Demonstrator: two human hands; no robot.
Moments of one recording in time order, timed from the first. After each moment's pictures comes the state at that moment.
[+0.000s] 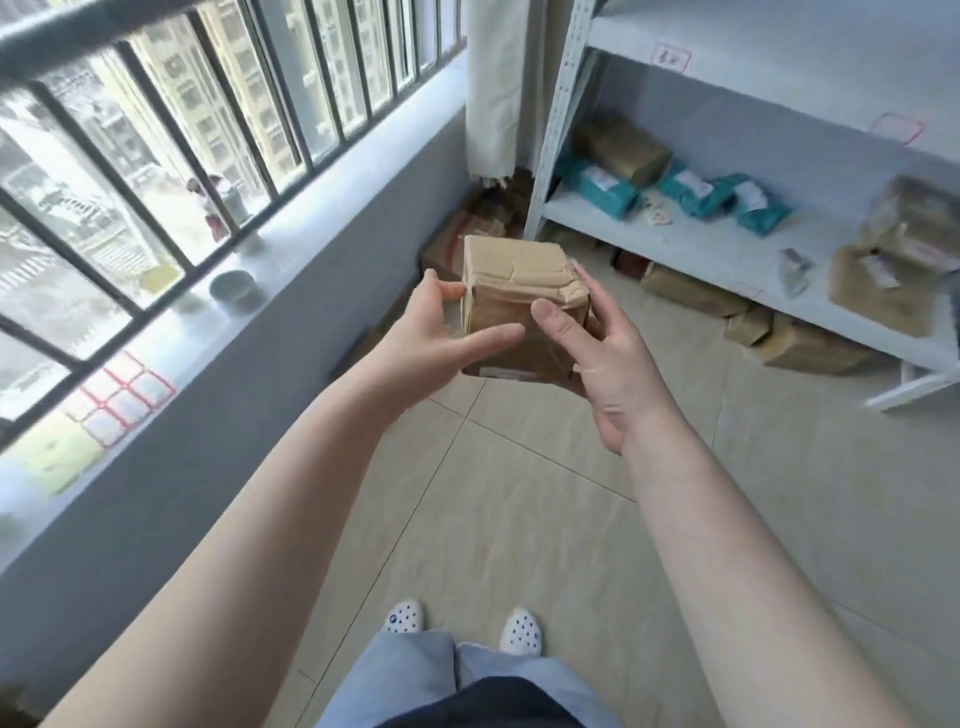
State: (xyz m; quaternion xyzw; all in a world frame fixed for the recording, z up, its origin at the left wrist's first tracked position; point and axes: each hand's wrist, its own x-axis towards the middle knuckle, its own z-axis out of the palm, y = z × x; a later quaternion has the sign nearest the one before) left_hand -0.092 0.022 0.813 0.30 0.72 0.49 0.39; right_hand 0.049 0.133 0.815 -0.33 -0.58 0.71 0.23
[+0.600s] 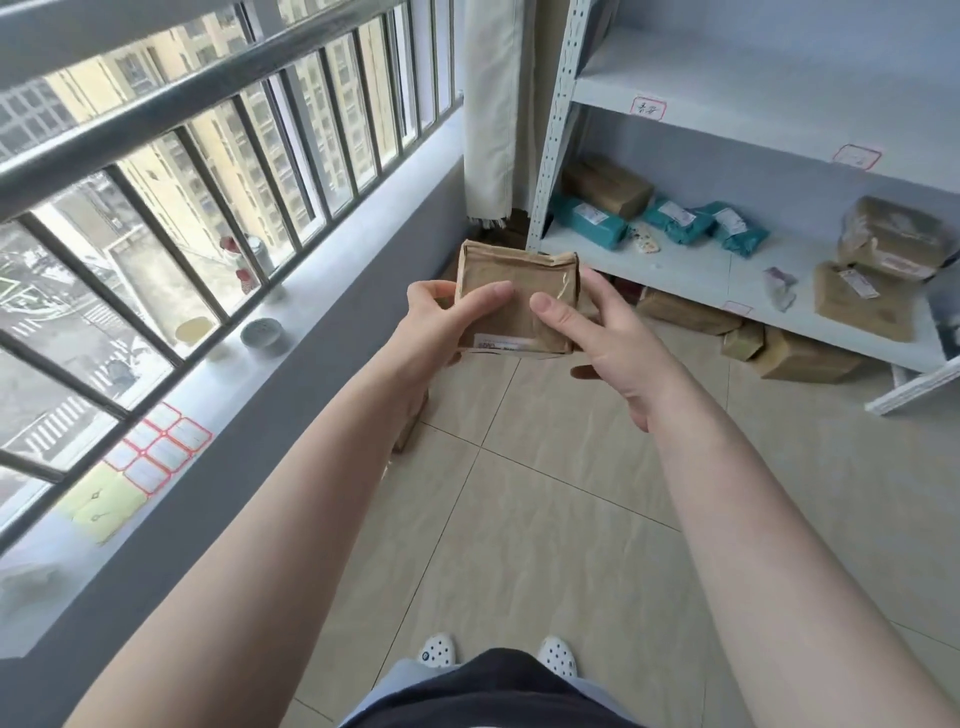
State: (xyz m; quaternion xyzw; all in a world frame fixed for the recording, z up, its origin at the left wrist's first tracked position) left_hand -0.123 -0.006 0.855 0.21 0.71 0.55 0.40; right_hand 0.022 0.103 0.866 -0.36 -0.71 0.59 0.16
